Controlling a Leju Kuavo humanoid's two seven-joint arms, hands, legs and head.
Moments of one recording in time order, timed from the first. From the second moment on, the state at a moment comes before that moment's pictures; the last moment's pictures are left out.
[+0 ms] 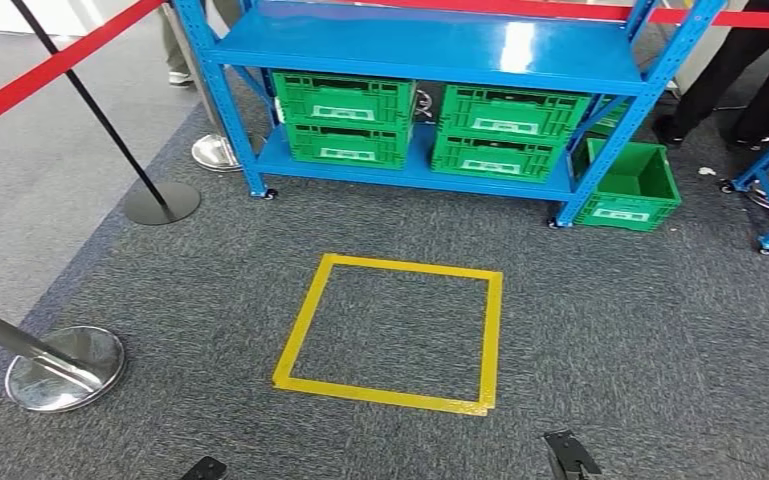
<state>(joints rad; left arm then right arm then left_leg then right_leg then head) -0.03 -0.11 0.60 -0.20 -0.93 0.03 -0.21 -0.04 0.14 -0.75 -0.18 0.96 -0.01 -0.06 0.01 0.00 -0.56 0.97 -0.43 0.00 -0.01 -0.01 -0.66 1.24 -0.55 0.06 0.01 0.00</state>
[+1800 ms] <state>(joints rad) -0.03 -0.12 0.60 -0.20 -0.95 0.02 -0.20 -0.04 0.14 -0.76 -0.18 0.97 -0.01 -0.06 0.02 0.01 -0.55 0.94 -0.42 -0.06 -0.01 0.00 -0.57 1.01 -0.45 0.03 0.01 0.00</state>
